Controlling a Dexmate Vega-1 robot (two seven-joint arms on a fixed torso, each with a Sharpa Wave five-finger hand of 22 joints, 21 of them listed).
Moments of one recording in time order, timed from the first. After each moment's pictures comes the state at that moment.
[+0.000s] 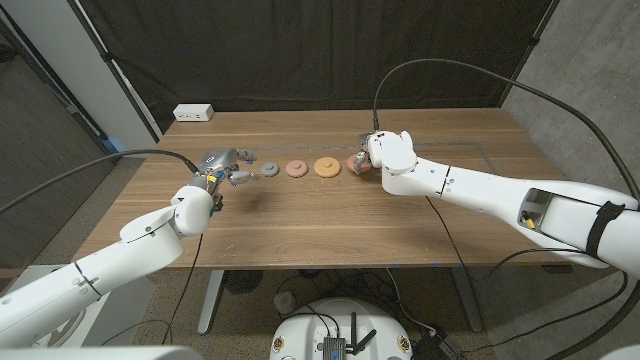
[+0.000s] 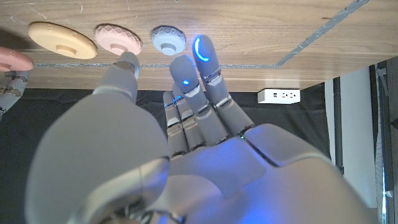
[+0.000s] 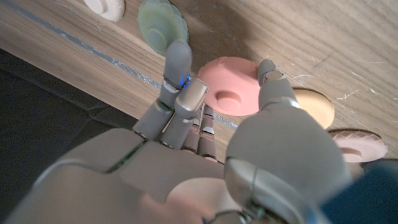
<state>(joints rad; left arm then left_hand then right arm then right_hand) 1.14 1.04 0.37 -2.11 0.16 0.55 0.33 0.94 -0.02 0.29 -0.16 0.34 0.56 -0.01 0.22 0.22 0.61 -0.13 0.21 0.44 1.12 -0.21 1.37 0.54 0.87 -0.11 1.36 0.32 -0.17 -0.53 -1.29 -1.66 -0.70 -0.94 0.56 0.94 0.03 0.28 -0.22 0.43 0.42 0.04 0.30 0.23 0.51 0.01 0.26 0.50 1.14 -0.21 1.52 1.22 1.07 -0.19 1.47 0.29</state>
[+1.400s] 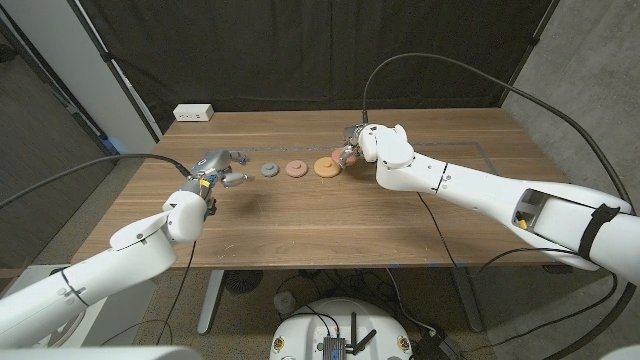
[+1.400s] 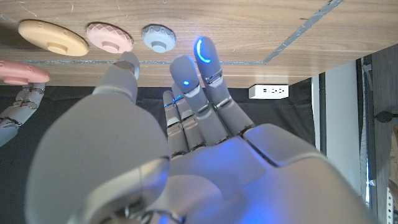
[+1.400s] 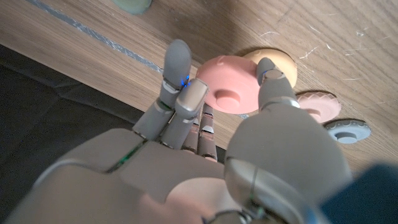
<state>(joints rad) 1.23 1.06 0.30 -2.16 0.15 0.57 0.39 0.94 -0.02 0.29 -0.16 0.34 0.57 -0.01 0.21 0.22 0.62 -0.12 0.21 0.44 1.12 -0.21 1.37 0.54 0.84 -0.11 1.42 0.29 -0.19 -0.49 -1.22 -1.67 -0.70 -0.84 0.53 0.94 0.03 0.30 -0.24 0.45 0.44 0.06 0.30 0.22 0.53 0.02 0.25 0.50 1.15 -0.22 1.51 1.22 1.10 -0.20 1.48 0.28</state>
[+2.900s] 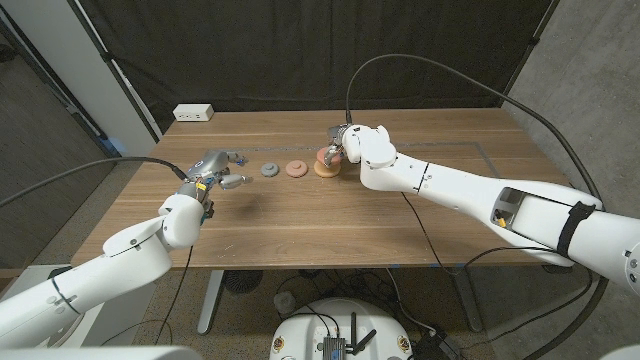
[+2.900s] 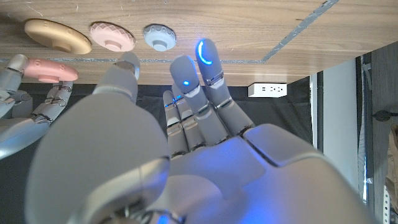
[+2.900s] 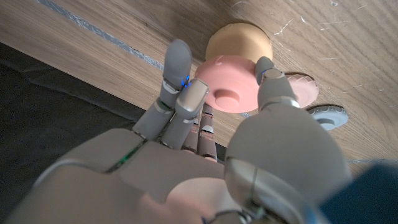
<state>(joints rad) 1.29 1.07 0.26 -2.18 0.15 0.56 0.40 0.94 -0.02 0.30 -0.16 0.34 0.57 -0.01 0.21 0.22 0.62 -0.13 0.21 0.45 1.12 -0.21 1.38 0.53 0.82 -0.10 1.48 0.25 -0.18 -0.38 -1.24 -1.58 -0.69 -0.82 0.49 0.94 0.03 0.32 -0.26 0.46 0.44 0.06 0.29 0.22 0.53 0.03 0.24 0.50 1.16 -0.22 1.50 1.22 1.11 -0.20 1.48 0.27</state>
